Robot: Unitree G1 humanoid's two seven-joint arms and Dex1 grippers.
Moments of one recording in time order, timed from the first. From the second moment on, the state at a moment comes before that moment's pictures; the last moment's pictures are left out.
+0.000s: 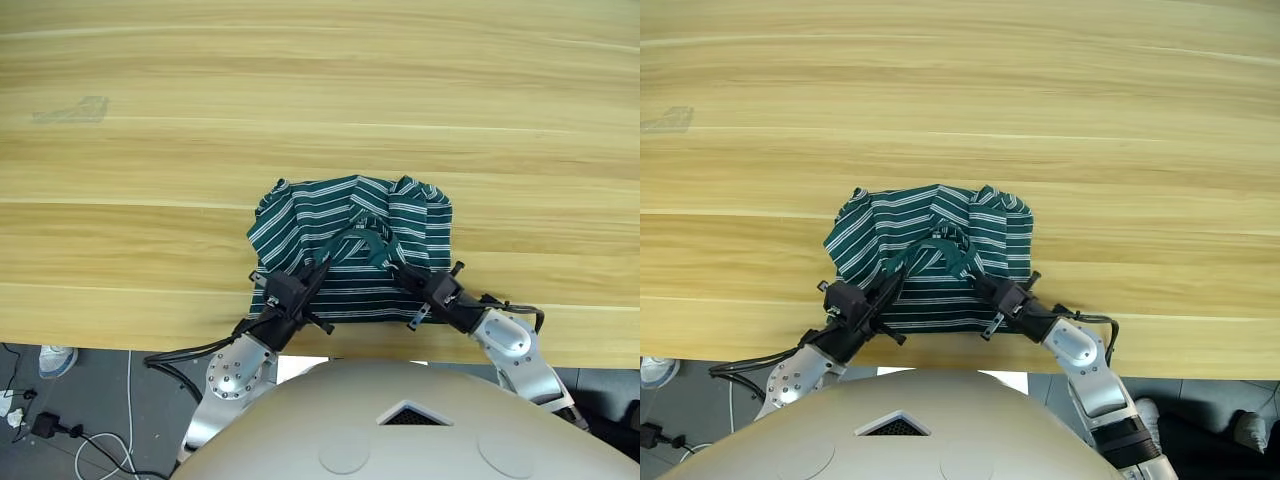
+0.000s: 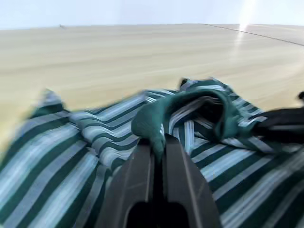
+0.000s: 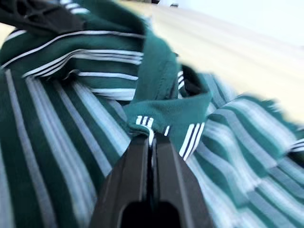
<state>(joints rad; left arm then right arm) 0.72 0.31 -0.27 -0.54 -0.12 -0.02 -0.30 0.43 -0.45 0.30 -0.19 0.06 -0.26 0.55</state>
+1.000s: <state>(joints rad) -1.49 0.44 -0.15 0.95 0.03 -0.02 -0.41 -1.36 -0.40 -0.01 1.11 0.20 -0.33 0.45</state>
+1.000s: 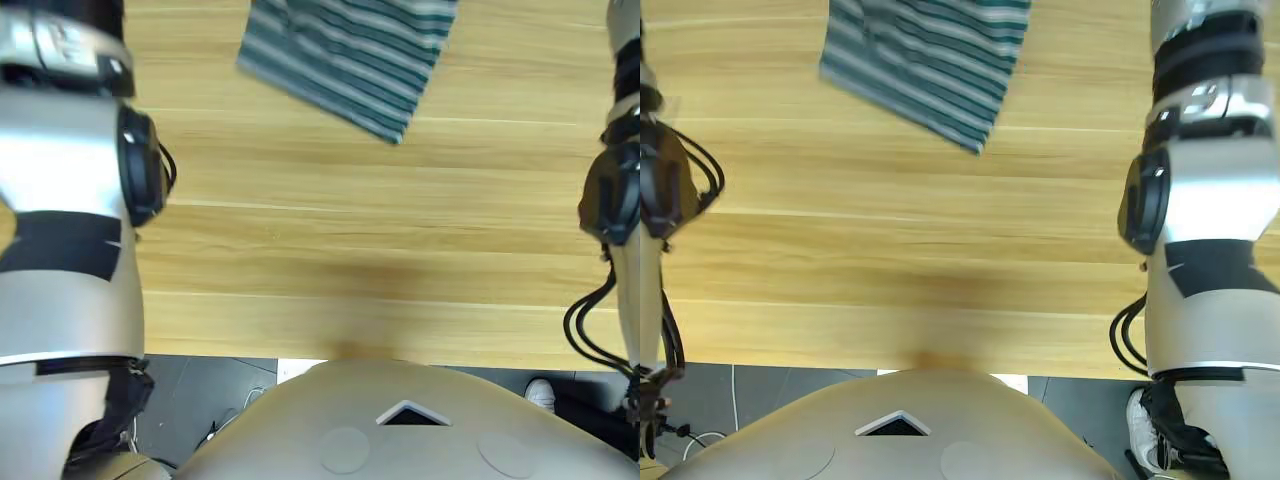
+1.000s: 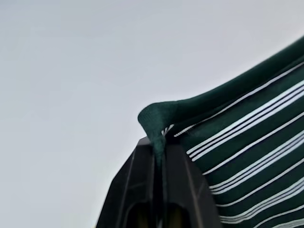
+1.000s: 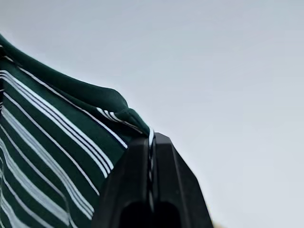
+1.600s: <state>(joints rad) -0.07 0.78 -0.16 -0.35 0.02 0.01 -0.78 -0.34 -0.57 0.17 0.19 0.38 -0.08 1.18</state>
